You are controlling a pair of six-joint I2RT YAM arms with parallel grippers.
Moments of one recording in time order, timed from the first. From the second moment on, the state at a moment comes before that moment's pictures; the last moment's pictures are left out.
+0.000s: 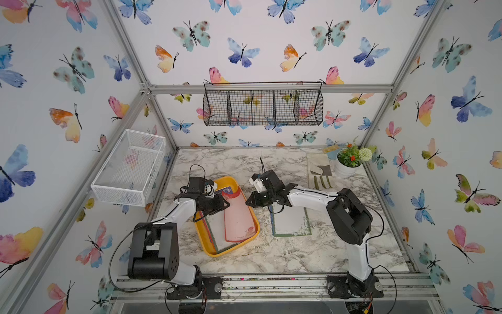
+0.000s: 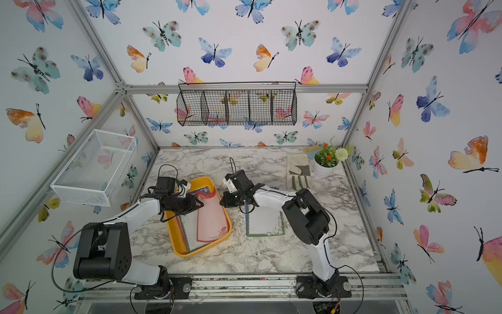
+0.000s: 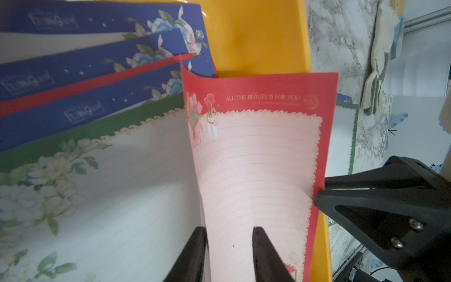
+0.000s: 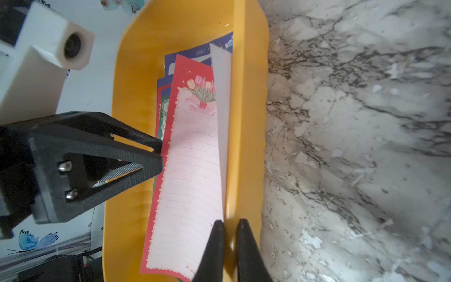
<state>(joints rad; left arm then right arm) -0.05 1.47 0.81 -0.44 0.57 -0.33 0.83 2.03 1.39 -0.16 -0.45 0.56</state>
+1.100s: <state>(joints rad) -0.05 1.54 0.81 -0.45 0.55 -0.33 0.83 2.04 1.38 -0.14 -0.45 0.58</state>
